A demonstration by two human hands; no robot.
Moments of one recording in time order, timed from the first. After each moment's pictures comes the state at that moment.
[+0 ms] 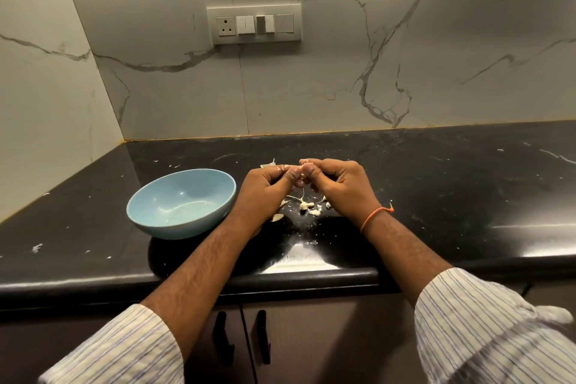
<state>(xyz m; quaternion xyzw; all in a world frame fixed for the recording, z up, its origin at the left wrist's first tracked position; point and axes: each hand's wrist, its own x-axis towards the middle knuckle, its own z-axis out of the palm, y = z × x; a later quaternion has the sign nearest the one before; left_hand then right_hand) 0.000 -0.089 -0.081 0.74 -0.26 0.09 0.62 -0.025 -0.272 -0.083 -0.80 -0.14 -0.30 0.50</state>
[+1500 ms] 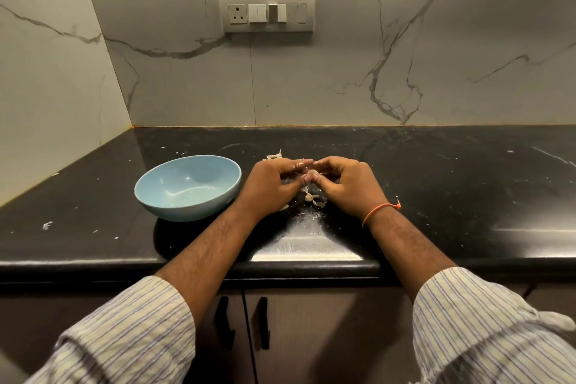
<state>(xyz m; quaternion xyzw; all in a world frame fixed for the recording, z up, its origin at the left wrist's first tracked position) 0.012 -0.080 -0.086 0.82 -0.35 0.20 0.41 -0.027 -0.279 -0.084 -0.90 -0.10 -0.25 0.36</state>
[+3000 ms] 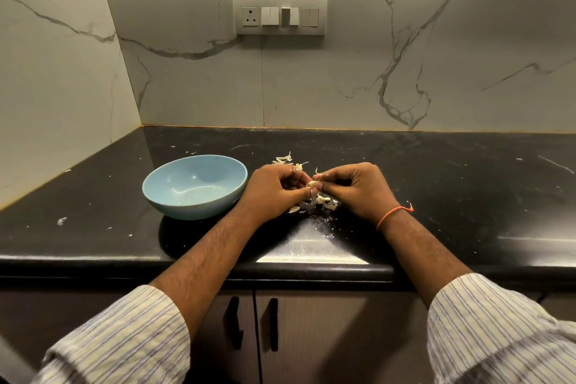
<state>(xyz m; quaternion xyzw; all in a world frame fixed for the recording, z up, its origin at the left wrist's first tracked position) 0.003 -0.060 -0.086 0.82 -0.31 0.11 0.47 -0.027 -0.278 -0.084 -0.86 -0.18 -0.24 0.42</state>
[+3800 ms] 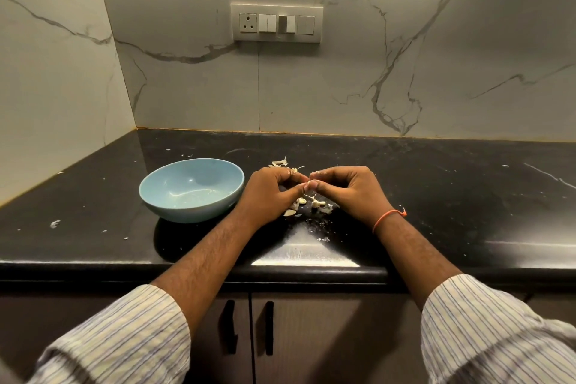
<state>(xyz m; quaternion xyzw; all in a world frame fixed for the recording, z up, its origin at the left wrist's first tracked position) 0.006 -0.061 -0.087 0.82 -0.32 0.16 0.45 -0.035 -0.272 -0.079 -0.83 -0.14 -0.20 0.50</state>
